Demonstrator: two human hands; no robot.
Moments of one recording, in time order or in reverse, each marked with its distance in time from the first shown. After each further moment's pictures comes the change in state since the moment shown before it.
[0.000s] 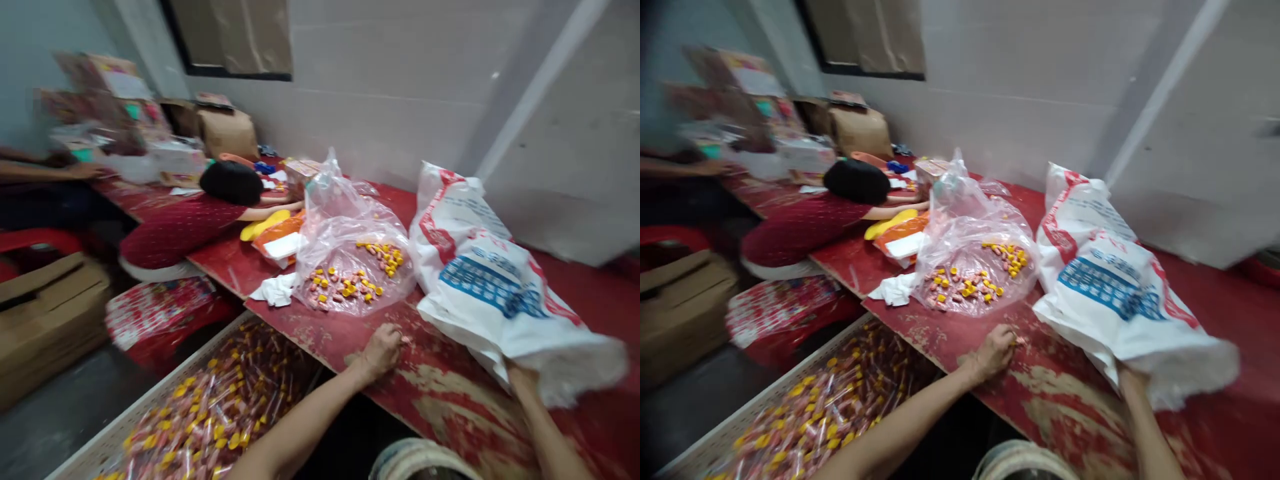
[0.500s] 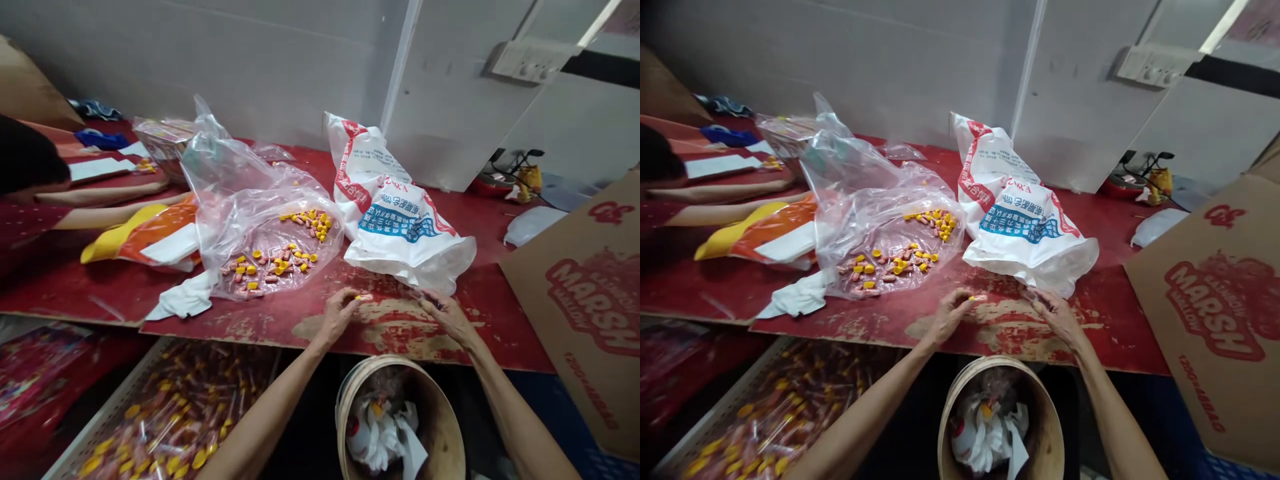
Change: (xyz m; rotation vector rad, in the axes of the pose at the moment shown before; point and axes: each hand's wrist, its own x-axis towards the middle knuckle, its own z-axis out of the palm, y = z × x) left_hand 0.006 0.053 -0.006 -0.825 -0.060 -0.342; right_hand -0.149 -0.058 -0.029 0.109 0.096 0.264
